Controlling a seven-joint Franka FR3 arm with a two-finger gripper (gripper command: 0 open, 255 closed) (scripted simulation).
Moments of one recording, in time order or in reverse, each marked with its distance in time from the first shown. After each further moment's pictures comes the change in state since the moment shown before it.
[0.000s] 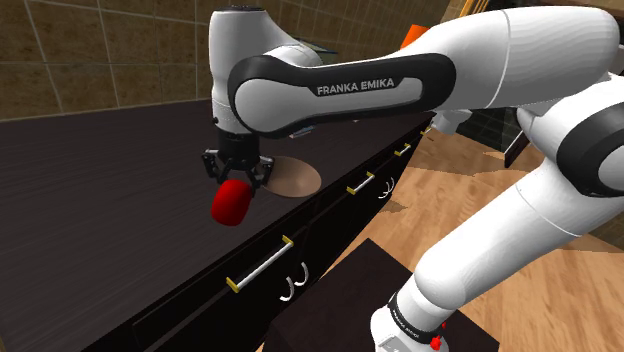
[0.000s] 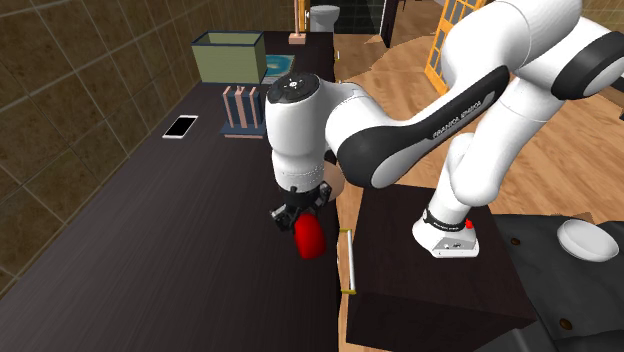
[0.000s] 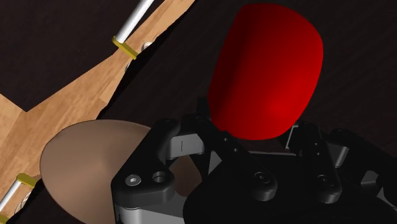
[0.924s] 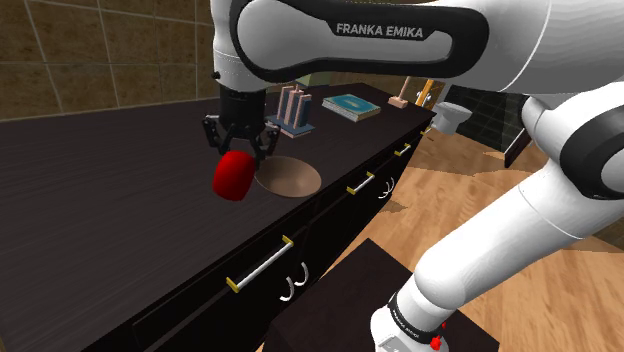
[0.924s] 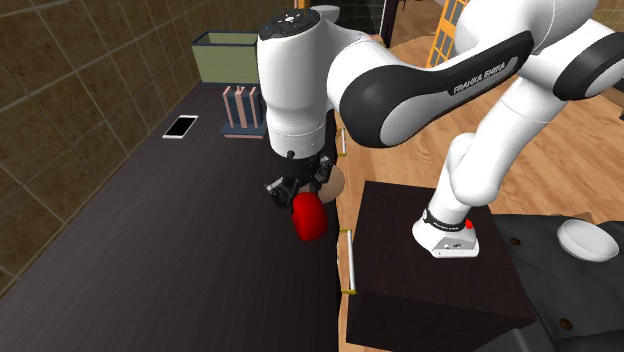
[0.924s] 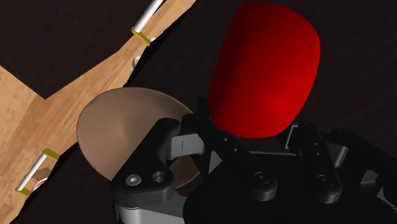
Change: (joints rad) arm -0.006 -0.020 -0.018 0.170 0.007 -0.186 -0.021
